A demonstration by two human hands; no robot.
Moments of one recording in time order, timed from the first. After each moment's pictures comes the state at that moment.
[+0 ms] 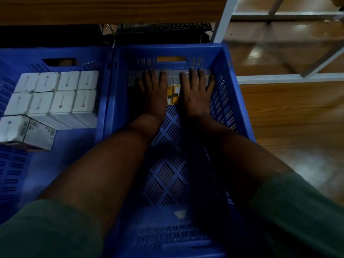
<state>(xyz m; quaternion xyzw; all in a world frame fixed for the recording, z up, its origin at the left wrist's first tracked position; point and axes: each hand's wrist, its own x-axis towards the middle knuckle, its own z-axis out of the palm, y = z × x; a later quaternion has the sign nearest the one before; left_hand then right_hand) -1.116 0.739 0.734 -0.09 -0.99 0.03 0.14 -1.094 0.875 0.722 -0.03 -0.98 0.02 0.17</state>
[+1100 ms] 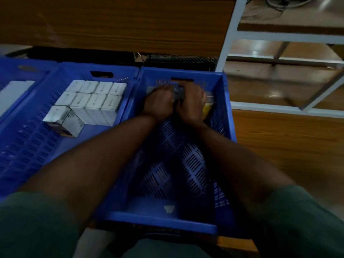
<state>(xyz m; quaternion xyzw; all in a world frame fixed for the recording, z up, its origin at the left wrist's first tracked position) -1.064 0.717 0.832 -0.15 -0.97 -0.14 0.11 -1.058 0.848 0.802 0.05 -0.91 0.33 0.25</state>
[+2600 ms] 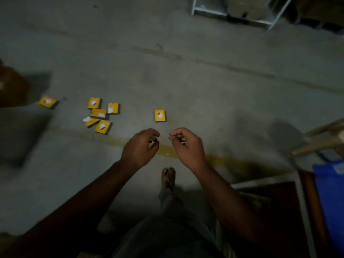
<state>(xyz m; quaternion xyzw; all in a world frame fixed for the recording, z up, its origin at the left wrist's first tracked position) -0.267 0.013 0.695 0.64 -0.68 -0.26 0.25 -0.452 0.012 0.721 0.59 -0.59 0.37 -0.40</state>
